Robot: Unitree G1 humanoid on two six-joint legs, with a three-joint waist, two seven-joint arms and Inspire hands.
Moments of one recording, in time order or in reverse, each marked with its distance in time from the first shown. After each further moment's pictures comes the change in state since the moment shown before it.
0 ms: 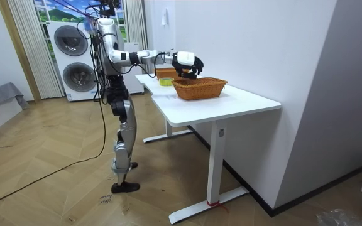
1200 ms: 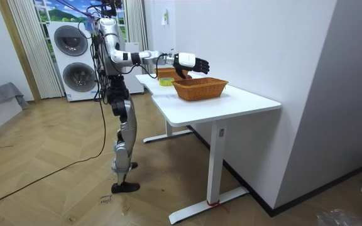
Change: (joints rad) left arm -0.004 0.001 -0.002 -0.001 0.000 0.001 0.040; right arm -0.001 0.000 0.011 -0.007 0.036 0.000 0.014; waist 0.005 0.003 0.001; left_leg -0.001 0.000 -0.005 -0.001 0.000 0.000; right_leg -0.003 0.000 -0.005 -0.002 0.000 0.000
